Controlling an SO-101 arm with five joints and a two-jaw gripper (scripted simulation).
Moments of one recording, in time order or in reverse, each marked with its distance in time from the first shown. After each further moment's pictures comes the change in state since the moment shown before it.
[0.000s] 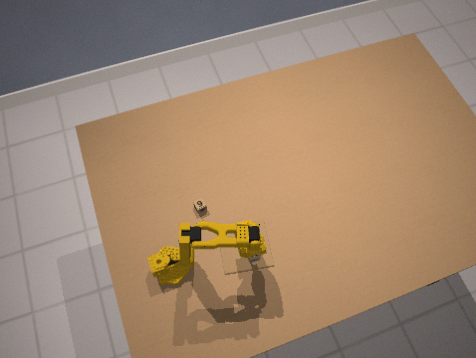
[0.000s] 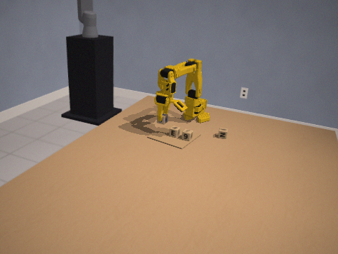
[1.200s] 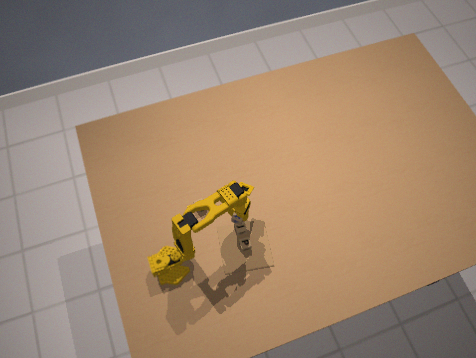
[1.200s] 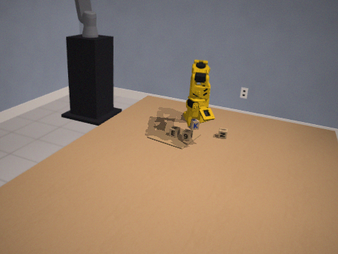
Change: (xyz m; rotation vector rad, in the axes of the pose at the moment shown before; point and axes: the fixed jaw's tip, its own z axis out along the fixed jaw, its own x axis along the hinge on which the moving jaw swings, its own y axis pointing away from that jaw) arm -0.123 0.009 -0.003 -0.001 0.004 0.660
